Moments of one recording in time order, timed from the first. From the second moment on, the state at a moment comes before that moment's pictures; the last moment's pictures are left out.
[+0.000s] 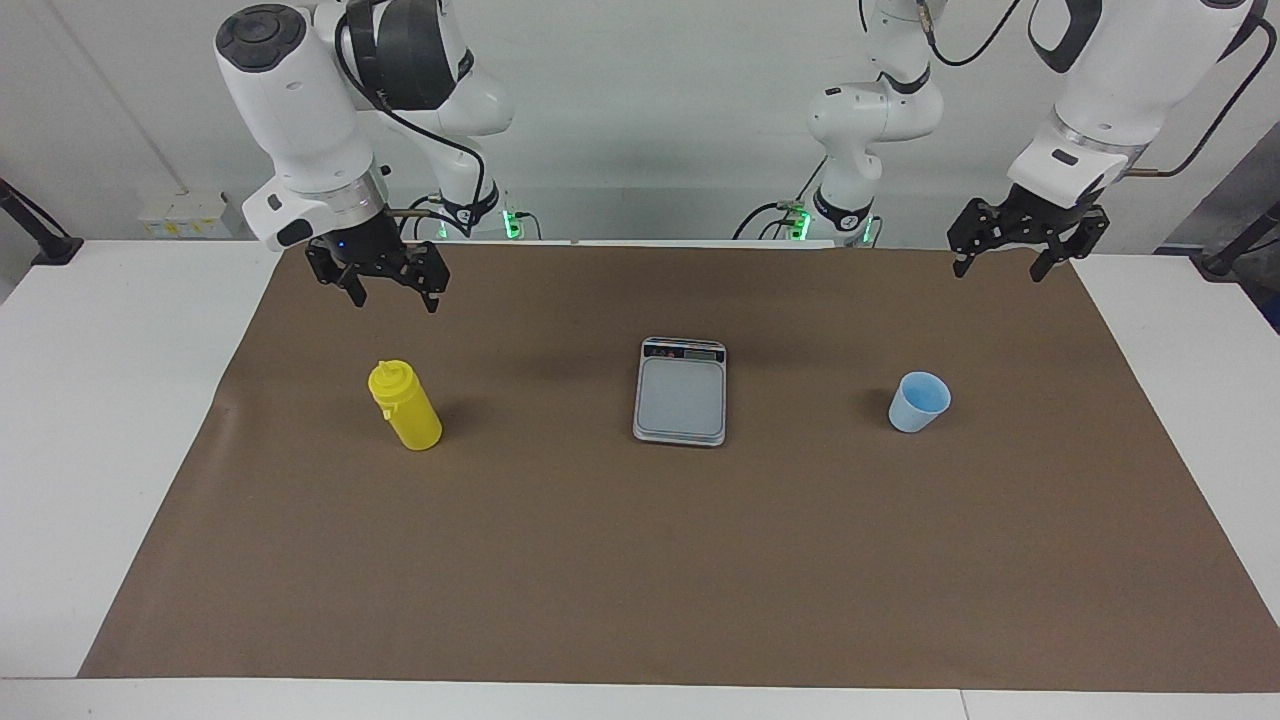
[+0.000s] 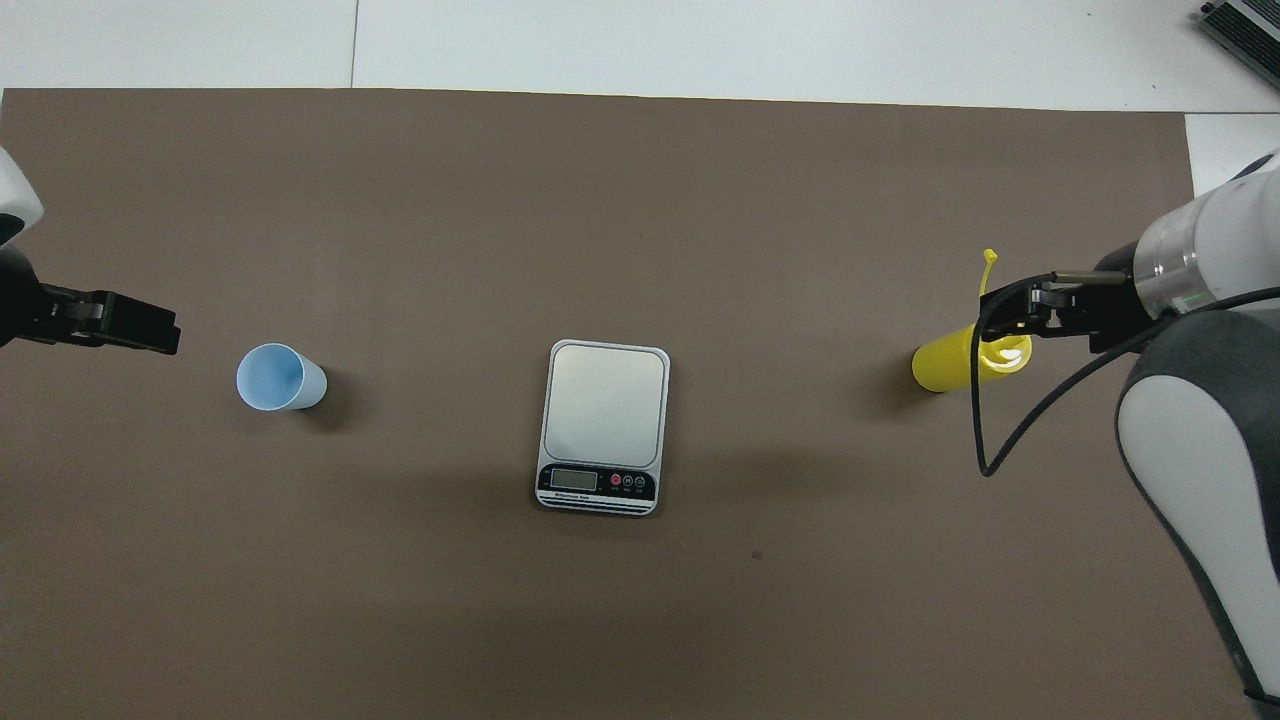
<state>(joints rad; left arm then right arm) 0.04 -0.04 -0.14 -1.59 0.00 1.55 0.04 -0.02 0.01 0.11 -1.66 0.00 1.66 0.21</state>
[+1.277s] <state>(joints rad) 0.07 -0.05 -0.14 -1.72 0.00 1.66 0.04 -0.02 0.01 0.11 -1.66 0.00 1.66 0.21</state>
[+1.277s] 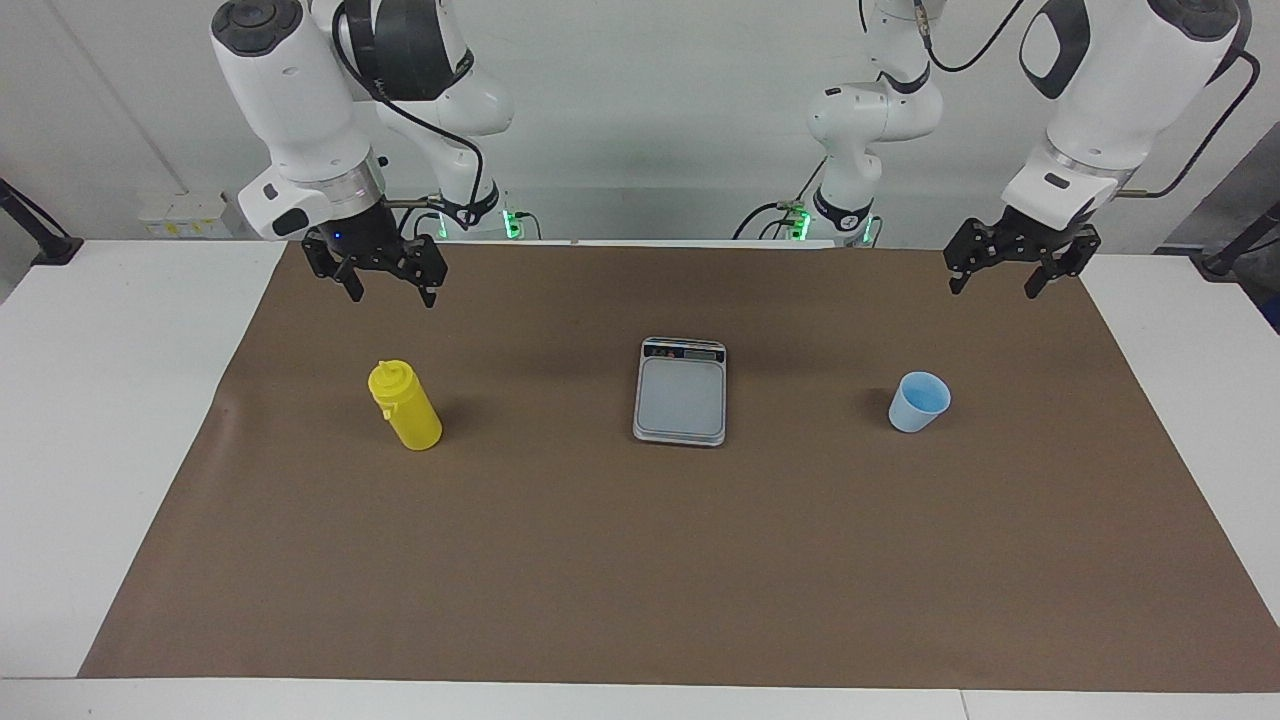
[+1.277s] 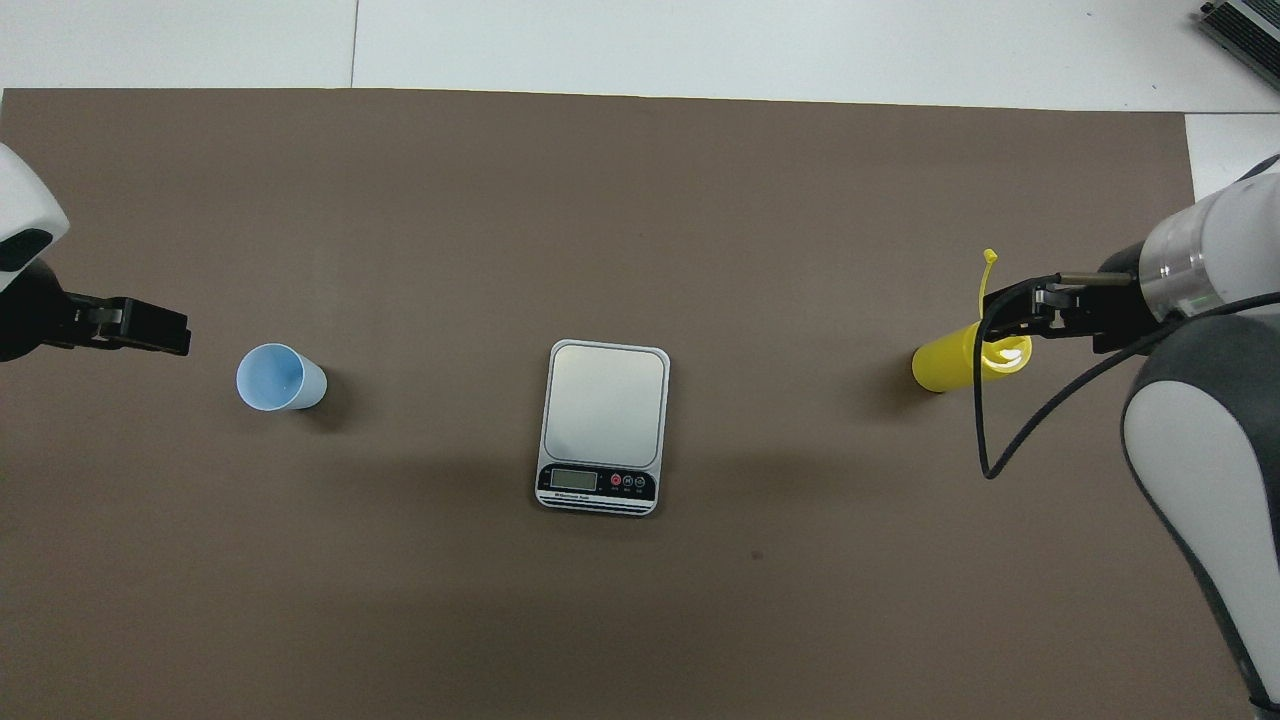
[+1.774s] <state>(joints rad) 0.15 -0.04 -0.13 -1.95 -0.03 1.95 0.01 -0.02 0.01 0.11 -1.67 0.00 1.66 0.21</state>
